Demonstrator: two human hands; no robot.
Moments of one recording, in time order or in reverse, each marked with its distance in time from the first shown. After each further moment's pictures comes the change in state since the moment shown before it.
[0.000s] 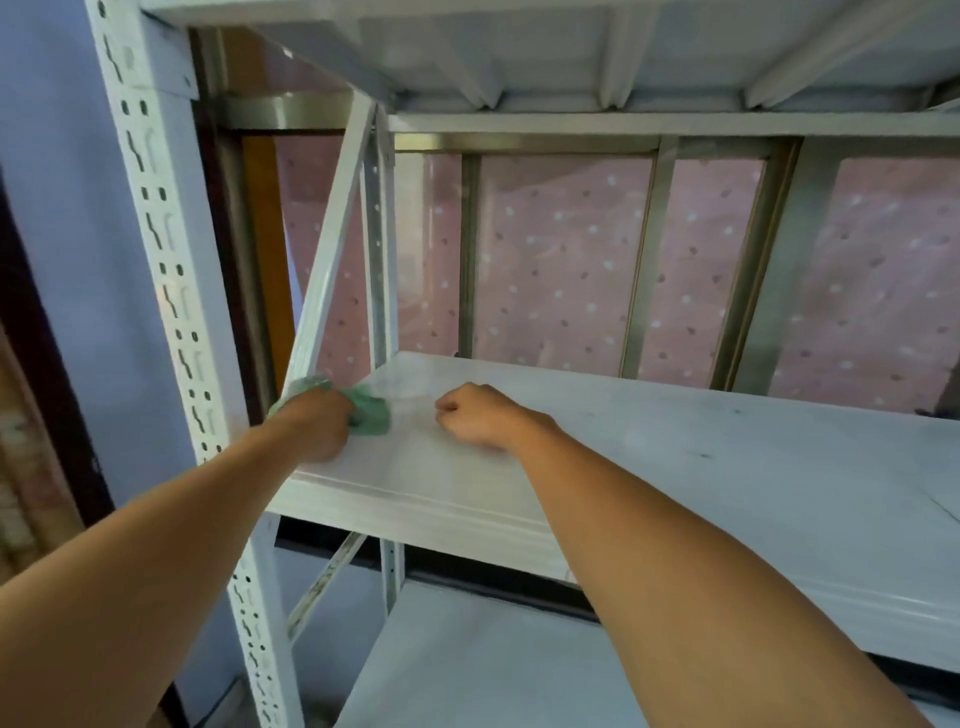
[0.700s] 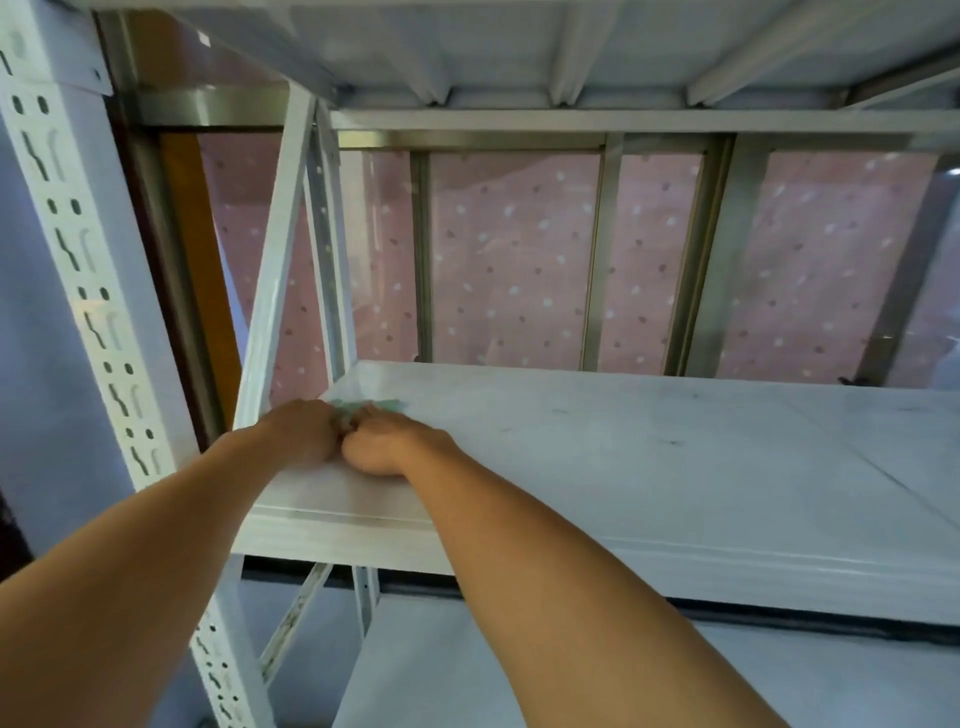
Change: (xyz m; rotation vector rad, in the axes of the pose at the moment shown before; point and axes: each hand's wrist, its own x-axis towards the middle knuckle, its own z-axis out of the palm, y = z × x) left_hand 0.038 0.009 0.007 0.306 -0.086 0.151; right_hand 0.019 -0.070 0.039 -0.006 -0.084 -0.010
